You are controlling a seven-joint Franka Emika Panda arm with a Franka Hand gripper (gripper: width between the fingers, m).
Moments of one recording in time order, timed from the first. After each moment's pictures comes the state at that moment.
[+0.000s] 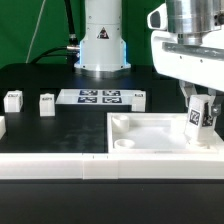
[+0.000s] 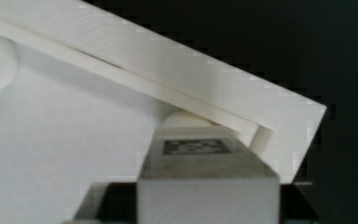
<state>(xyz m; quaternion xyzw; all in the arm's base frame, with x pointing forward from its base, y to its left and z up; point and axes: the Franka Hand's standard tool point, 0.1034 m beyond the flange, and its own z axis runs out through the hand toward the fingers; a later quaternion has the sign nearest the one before) 0.627 0.123 0.082 -0.85 0.53 0.03 0.07</state>
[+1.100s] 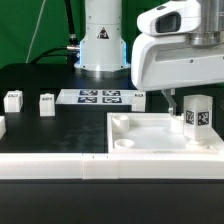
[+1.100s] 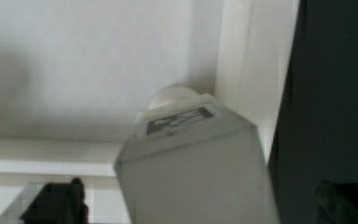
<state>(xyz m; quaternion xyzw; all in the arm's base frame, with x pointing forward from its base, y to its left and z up) 0.630 0.121 0.081 -0.99 -0.09 -0.01 0.05</state>
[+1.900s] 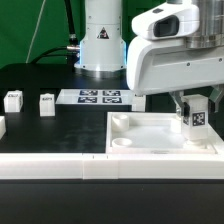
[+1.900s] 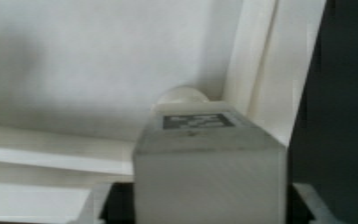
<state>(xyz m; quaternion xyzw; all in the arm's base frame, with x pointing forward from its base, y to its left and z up) 0.634 0.113 0.079 -1.00 0.01 0.02 0.05</state>
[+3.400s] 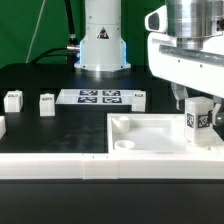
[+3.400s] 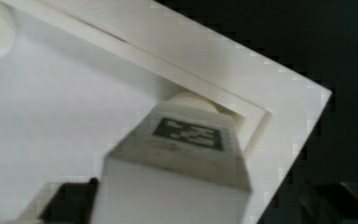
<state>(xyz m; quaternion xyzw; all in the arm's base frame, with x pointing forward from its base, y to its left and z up) 0.633 0.122 0.078 -0.88 0.46 0.04 0.04</state>
